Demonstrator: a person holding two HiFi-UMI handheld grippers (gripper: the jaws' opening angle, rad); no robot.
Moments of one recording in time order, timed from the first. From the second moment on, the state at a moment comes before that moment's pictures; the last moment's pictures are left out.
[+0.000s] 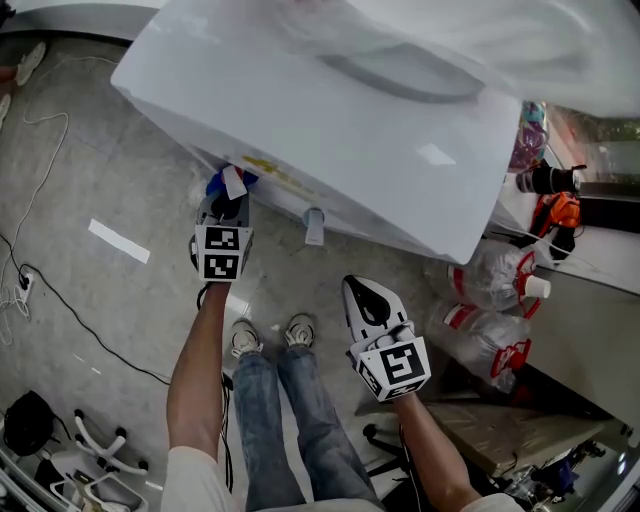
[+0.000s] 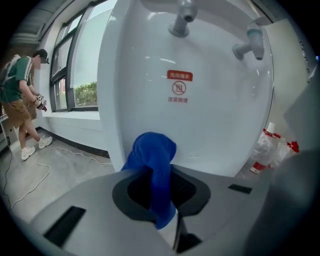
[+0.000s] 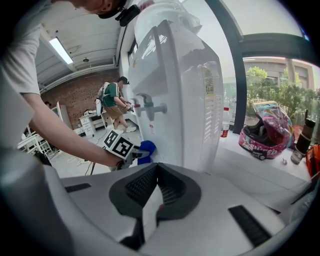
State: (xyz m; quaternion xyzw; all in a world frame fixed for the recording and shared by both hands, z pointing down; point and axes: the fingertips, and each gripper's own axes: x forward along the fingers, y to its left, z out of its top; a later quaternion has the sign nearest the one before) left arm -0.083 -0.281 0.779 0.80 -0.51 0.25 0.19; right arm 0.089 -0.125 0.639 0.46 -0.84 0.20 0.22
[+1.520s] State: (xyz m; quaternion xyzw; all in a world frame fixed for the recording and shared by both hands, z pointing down) left arm 0.038 -0.188 0.734 0.87 -0.41 0.21 0.18; right arm 0.090 -0.106 0.608 0.46 -0.84 0.18 0.20
